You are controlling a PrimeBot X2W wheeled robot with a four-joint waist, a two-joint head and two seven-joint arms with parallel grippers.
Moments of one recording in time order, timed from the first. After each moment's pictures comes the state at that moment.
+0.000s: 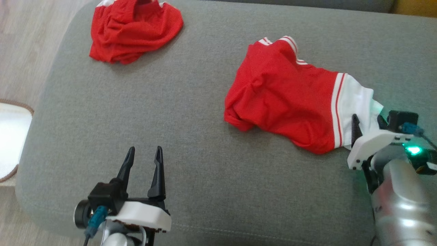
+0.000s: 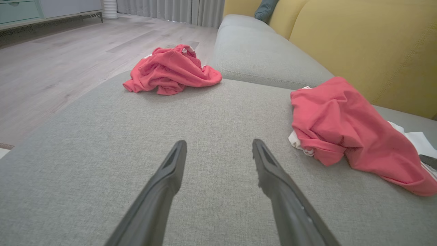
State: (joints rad) left arm 0.04 0.05 -0.29 0.09 -0.23 0.11 -0.25; right arm -0.52 -0.05 -0.33 0.88 -0.21 0.12 -0.03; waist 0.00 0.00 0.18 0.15
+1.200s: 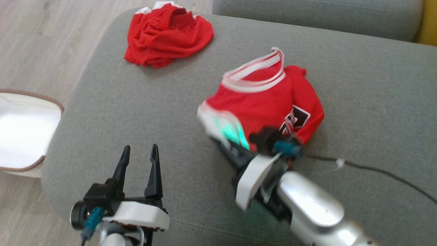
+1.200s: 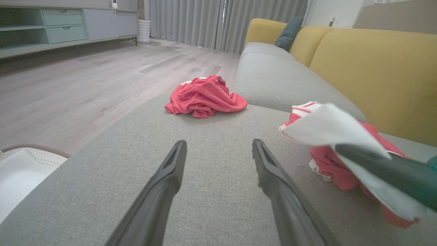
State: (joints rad) left arm 0.04 0.05 -0.28 0.06 -0.23 0.13 -0.25; right arm -0.50 -0.06 0.81 0.52 0.47 0.12 -0.06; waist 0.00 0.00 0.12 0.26
